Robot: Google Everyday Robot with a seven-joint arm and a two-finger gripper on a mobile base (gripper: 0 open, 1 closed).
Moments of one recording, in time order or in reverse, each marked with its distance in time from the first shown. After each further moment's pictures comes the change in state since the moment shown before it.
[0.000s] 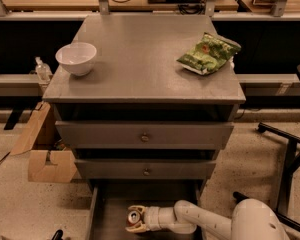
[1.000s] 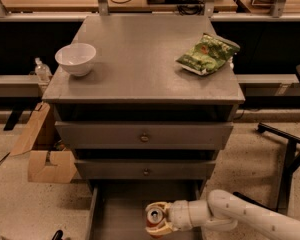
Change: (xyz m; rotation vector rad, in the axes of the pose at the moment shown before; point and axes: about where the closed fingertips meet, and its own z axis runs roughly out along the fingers) arm -0.168 0.049 -0.163 -0.090 -0.040 0.072
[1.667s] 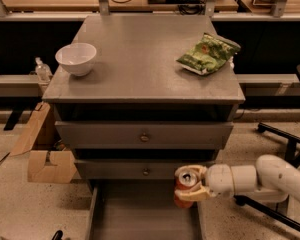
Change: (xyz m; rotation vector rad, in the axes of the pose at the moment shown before) arm -0.154 -0.026 -0.152 0.059 -0.079 0.064
